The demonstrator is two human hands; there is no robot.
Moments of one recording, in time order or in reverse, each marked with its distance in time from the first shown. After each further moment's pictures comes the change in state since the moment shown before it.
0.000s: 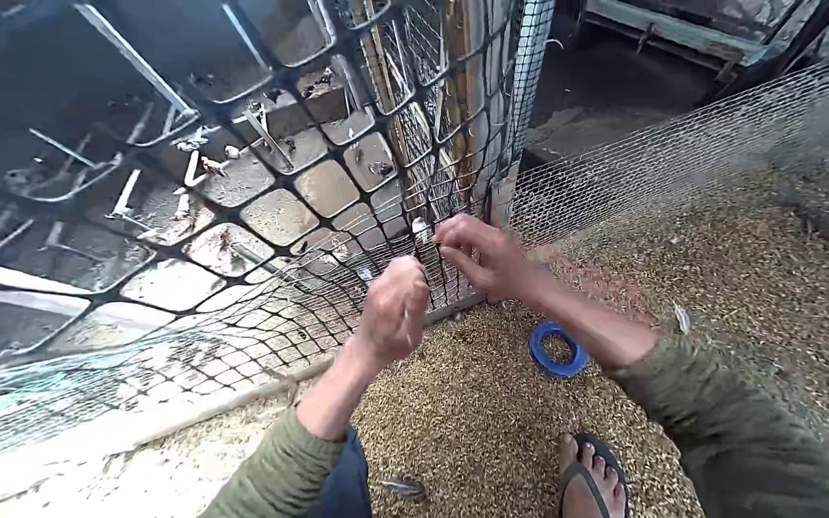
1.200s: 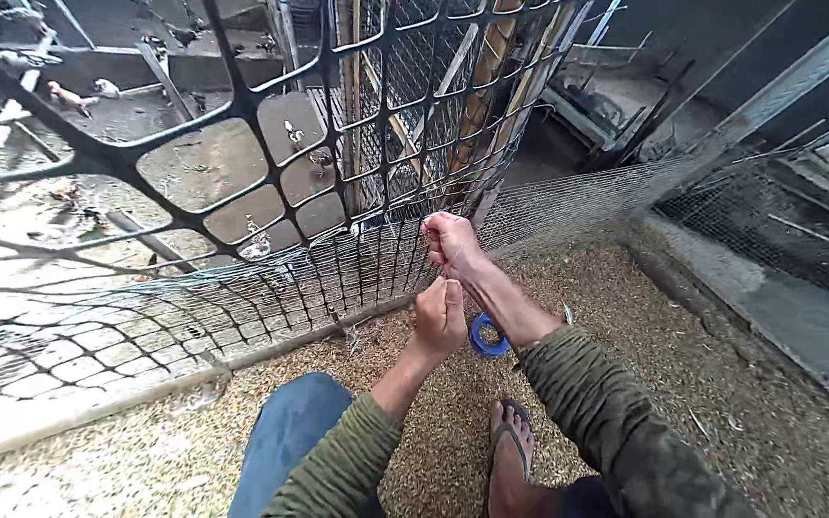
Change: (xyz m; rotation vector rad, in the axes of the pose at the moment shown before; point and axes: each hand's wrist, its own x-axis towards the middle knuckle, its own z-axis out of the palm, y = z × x) left_hand -0.027 0.057 0.067 -0.326 0.540 -0.156; right_hand 0.050 -0.081 0.050 0.463 0.350 1.123
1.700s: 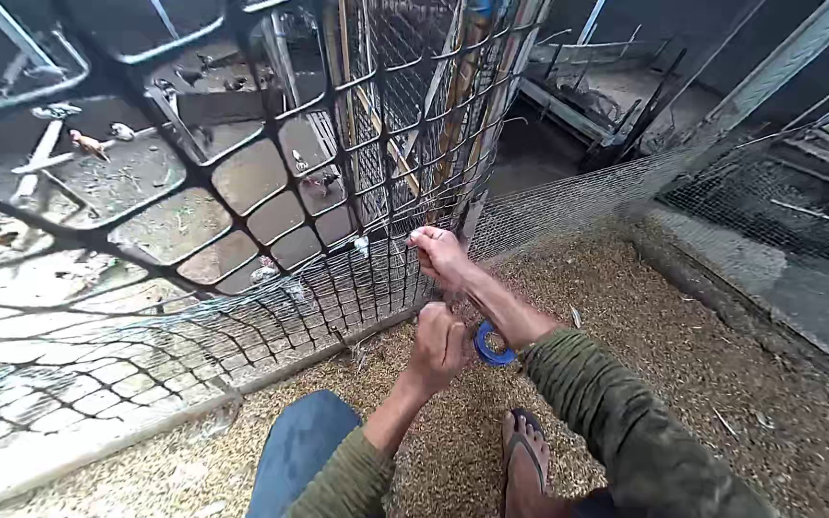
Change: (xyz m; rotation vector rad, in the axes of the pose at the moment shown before) left_hand -0.035 -0.008 -0.022 0.055 -0.278 0.034; right_hand 0.024 0.004 -0.010 -0.070 -0.153 -0.029
